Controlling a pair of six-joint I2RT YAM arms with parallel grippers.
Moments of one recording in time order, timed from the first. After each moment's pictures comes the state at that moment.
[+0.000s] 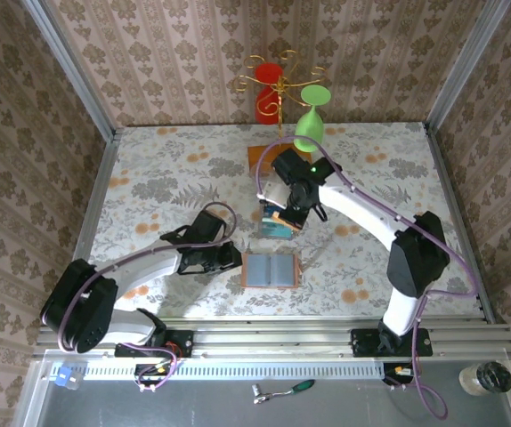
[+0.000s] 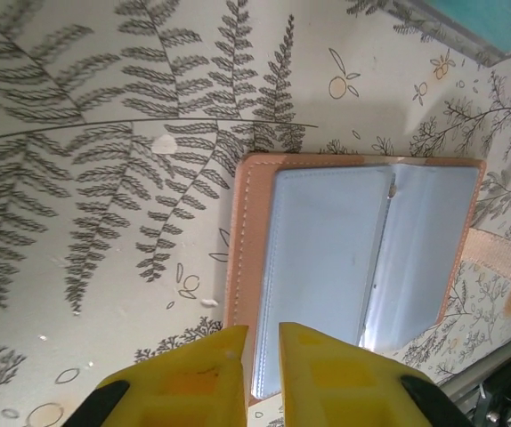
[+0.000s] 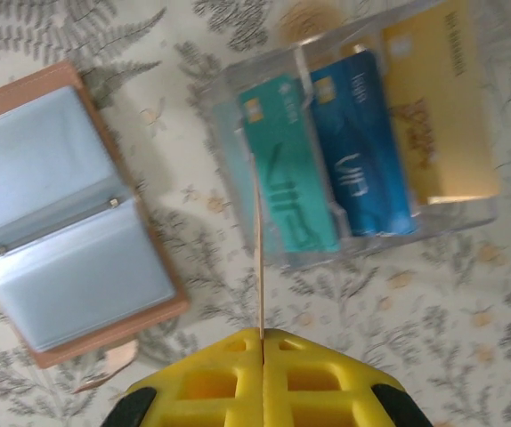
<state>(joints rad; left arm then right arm) -0.66 1.32 0.63 -0.36 0.37 -0.82 0.61 1.80 1.60 -1.08 -0.02 -0.52</state>
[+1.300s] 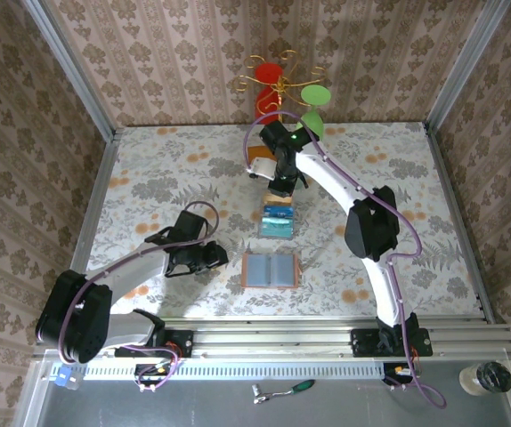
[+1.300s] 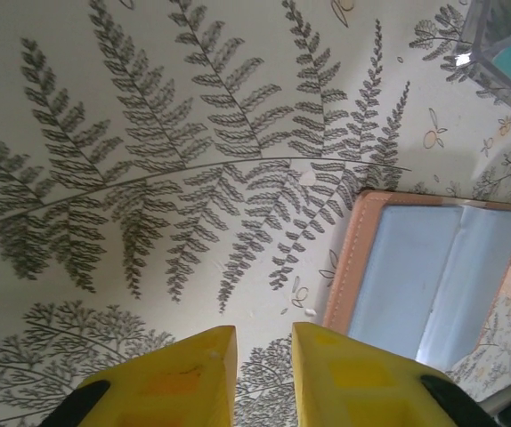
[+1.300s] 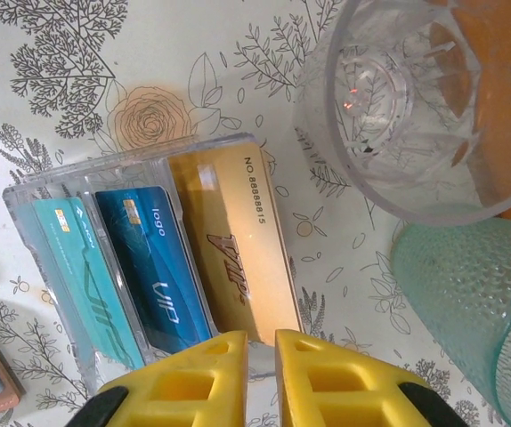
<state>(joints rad) -0.51 1.27 0.57 -0.41 0.37 -0.75 0.53 2.21 2.13 -1.22 0.00 -0.67</state>
